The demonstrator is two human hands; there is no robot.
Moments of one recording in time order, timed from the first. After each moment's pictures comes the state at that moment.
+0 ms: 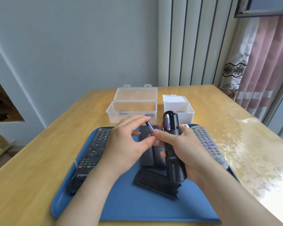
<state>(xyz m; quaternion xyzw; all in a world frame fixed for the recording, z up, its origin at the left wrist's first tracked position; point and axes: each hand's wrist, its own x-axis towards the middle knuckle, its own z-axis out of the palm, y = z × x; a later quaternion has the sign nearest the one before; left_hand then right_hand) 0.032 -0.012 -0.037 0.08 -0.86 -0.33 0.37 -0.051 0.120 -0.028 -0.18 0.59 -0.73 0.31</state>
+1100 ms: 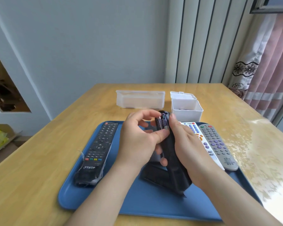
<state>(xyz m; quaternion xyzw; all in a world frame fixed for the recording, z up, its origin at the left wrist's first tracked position) 0.032 0.019 -0.023 0.18 -0.69 -0.60 0.36 -0.029 0.115 -0.023 -0.27 0.63 -0.66 0.29</state>
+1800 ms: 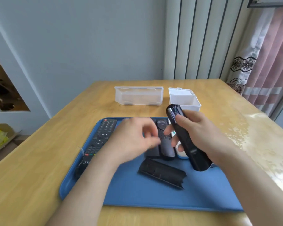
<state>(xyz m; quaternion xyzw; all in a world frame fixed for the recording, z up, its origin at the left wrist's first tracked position) 0.039 -0.013 -0.026 0.16 -0.92 -0.30 0.19 -0.067 0.133 -0.017 -0.30 0.71 -0.59 0.24</state>
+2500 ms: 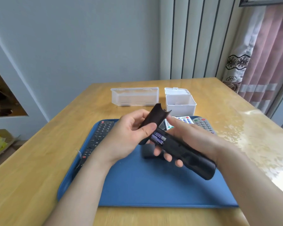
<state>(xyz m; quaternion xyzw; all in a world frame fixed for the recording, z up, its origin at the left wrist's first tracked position) 0.045 -0.010 -0.017 0.05 -0.80 -0.57 0.18 -0.074 0.141 -0.020 -0.31 0.63 -0.50 0.51</state>
